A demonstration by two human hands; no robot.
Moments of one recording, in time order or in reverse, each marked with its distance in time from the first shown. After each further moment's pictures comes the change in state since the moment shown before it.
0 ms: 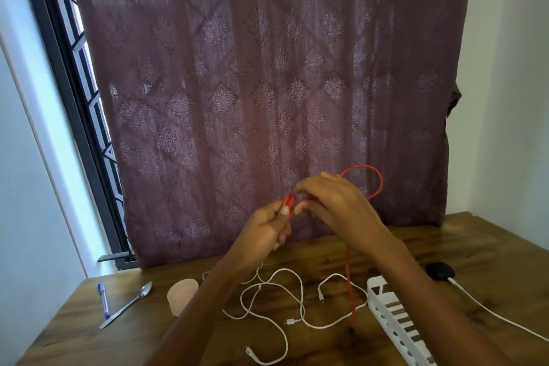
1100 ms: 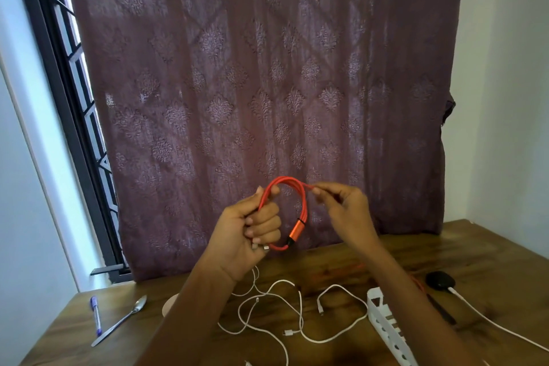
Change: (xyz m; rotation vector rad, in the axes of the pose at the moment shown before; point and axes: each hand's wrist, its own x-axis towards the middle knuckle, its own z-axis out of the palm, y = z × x) left_hand 0.001 0.032 -0.017 -1.030 -0.161 -0.125; right_hand 0.000 0.033 0.037 0.685 0.275 0.670
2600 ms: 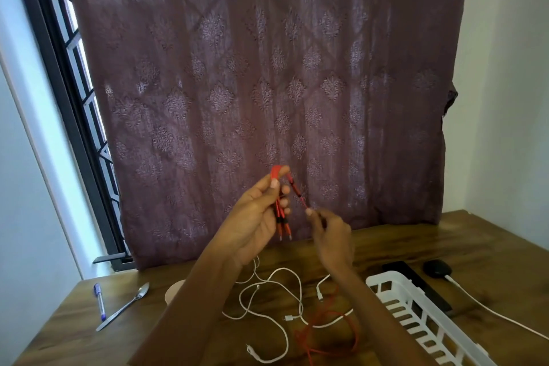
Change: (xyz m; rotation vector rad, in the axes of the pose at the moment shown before) left_hand 0.010 -0.013 -0.002 0.321 0.105 0.124; right_hand -0.047 0.039 0.036 -0.416 0.045 0.279
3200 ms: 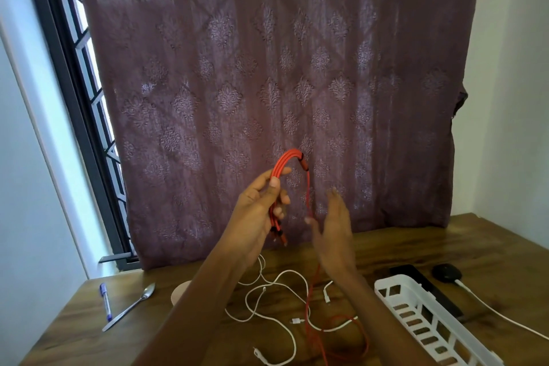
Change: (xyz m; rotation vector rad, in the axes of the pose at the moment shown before) left_hand -0.003 0.003 -0.016 0.254 0.065 0.174; right_hand -0.001 -0.009 0.009 0.018 0.054 -0.198
